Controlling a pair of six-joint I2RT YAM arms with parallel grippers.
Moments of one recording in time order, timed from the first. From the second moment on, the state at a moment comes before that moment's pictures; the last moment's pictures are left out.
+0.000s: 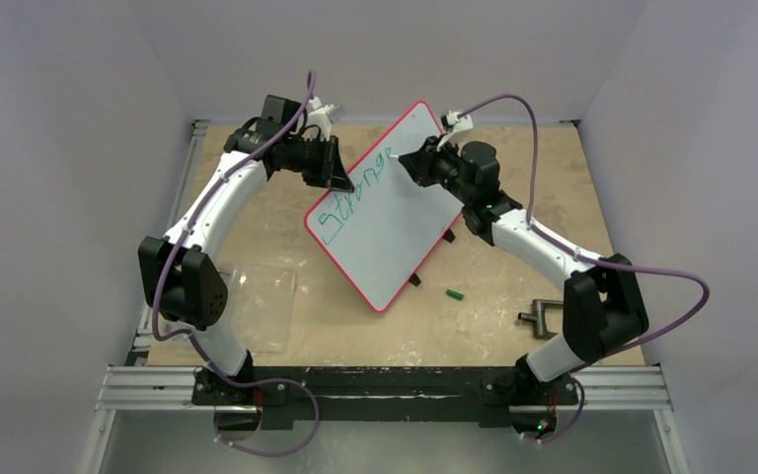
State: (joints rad) left arm -0.30 1.72 1.67 -0.80 0.66 -0.15; right arm 0.46 1.54 1.08 0.37 -0.17 0.34
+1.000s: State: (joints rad) left arm -0.30 1.72 1.67 -0.80 0.68 -0.15; right arm 0.46 1.51 1.14 0.27 -0.07 0.35
